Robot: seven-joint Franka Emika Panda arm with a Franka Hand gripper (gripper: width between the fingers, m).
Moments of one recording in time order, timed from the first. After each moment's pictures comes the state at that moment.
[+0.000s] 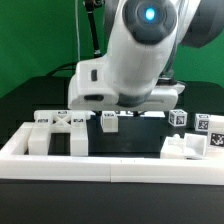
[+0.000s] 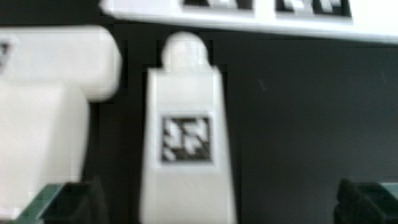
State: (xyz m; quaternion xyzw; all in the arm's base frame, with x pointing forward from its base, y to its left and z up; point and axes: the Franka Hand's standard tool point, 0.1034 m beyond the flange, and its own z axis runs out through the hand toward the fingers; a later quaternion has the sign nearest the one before) arm 0.464 -0.048 0.030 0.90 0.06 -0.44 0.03
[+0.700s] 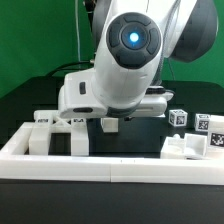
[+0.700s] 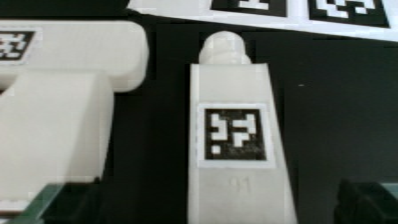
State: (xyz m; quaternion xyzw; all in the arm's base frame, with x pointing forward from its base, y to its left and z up) arm 0.462 -0.059 0.020 0.90 0.06 -0.43 0.02
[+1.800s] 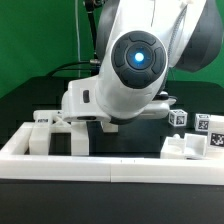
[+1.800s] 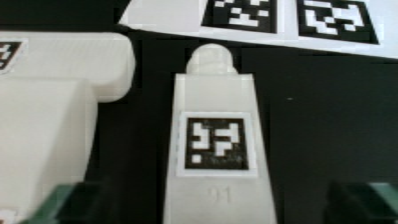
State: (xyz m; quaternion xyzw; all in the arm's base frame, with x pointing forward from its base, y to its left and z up) arm 0.458 -0.053 0.016 0.88 0.07 -0.47 0.02
